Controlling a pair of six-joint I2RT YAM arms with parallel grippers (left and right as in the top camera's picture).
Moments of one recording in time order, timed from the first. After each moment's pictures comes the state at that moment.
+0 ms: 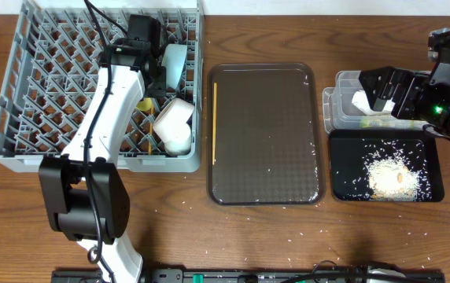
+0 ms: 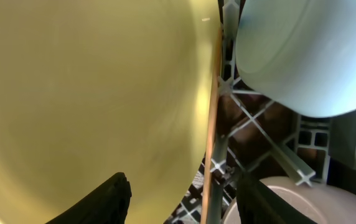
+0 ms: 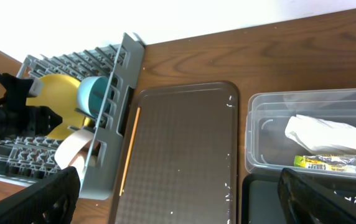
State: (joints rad) left arm -0.12 1.90 1.64 -0.95 -0.26 -0.09; right arm -0.13 1.27 1.63 -1.07 -0.46 0.17
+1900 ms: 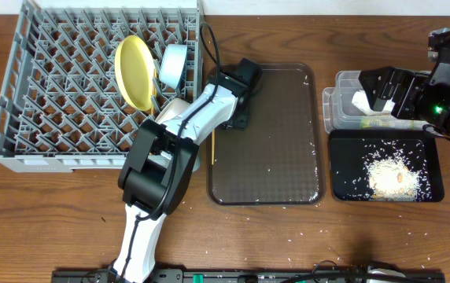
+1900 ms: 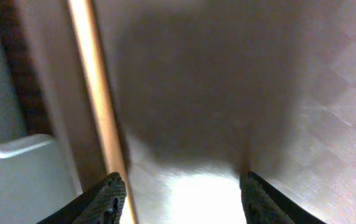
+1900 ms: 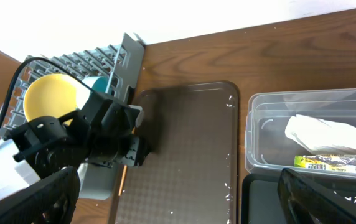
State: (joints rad) left arm -0.53 2.21 1.65 -0.83 -0.19 -0.36; right arm -0.13 1.27 1.63 -1.07 -0.46 0.17
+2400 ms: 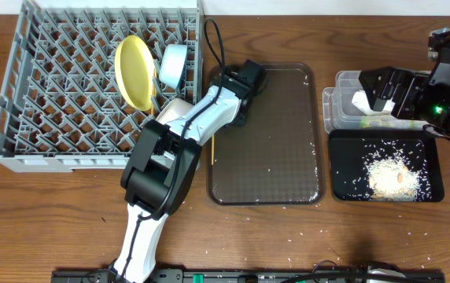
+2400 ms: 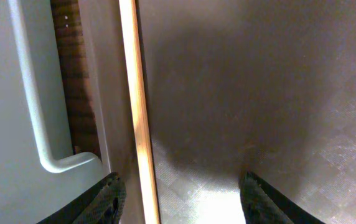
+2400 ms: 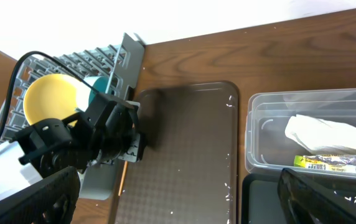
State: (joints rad) left arm -0.54 2.22 1.65 -0.79 -0.33 -0.38; right arm -0.13 1.27 1.63 -1.07 -0.46 0.17
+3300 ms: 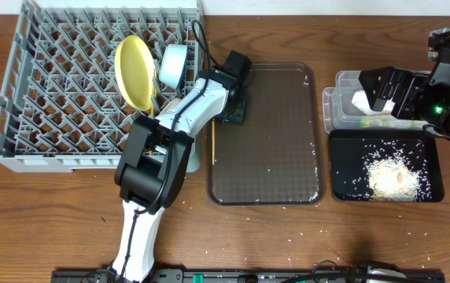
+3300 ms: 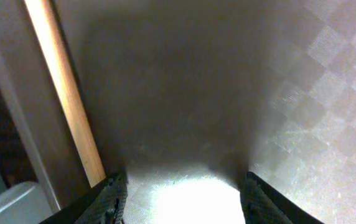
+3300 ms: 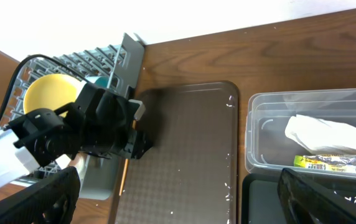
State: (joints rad) left arm -0.47 2.24 1.68 -0.79 -0.04 -0.27; right arm -0.13 1.27 1.63 -1.07 -0.46 0.17
